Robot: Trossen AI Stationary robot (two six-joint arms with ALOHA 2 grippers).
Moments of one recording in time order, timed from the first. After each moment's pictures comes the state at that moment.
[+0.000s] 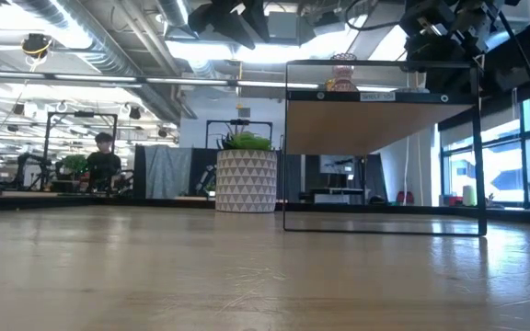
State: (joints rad) left arm 0.19 1.58 1.64 -0.72 -0.53 -0.44; right arm -0.32 1.03 0.97 -1.03 -0.21 0.83
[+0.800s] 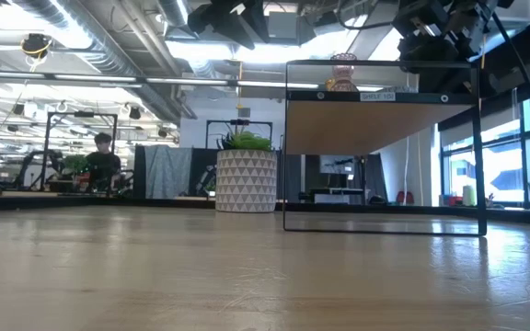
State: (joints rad) left arm 0.19 1.58 1.64 -0.72 -0.53 -0.45; right arm -0.28 1.07 0.97 -0.99 -0.21 0.85
